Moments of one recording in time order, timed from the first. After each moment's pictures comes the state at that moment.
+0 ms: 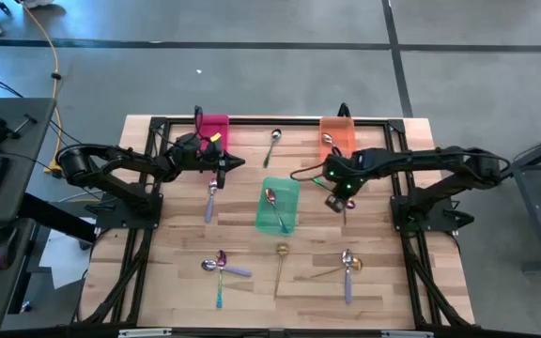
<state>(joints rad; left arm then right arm) 0.57 1.43 0.31 0.86 0.40 -0.10 -0.20 1.38 0.89 -0.84 -0.11 0.48</state>
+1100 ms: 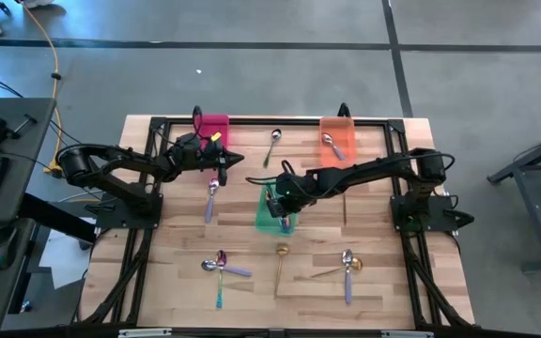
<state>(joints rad) 0.58 1.43 0.31 0.86 0.31 -0.08 -0.03 1.84 1.17 -0.32 -0.13 1.13</state>
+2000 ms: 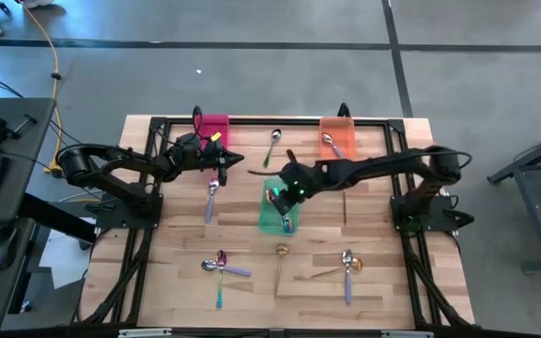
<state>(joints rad) 0.58 1.43 0.31 0.86 0.31 -0.07 -0.05 1.70 1.17 -0.35 -0.07 0.77</state>
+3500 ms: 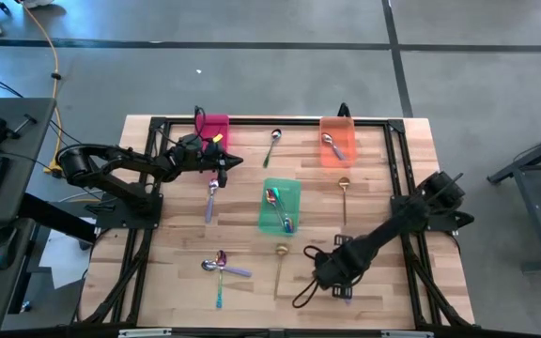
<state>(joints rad) 0.58 1.43 0.31 0.79 0.31 -0.08 0.60 1.84 1.16 -0.85 -0.08 0.71</state>
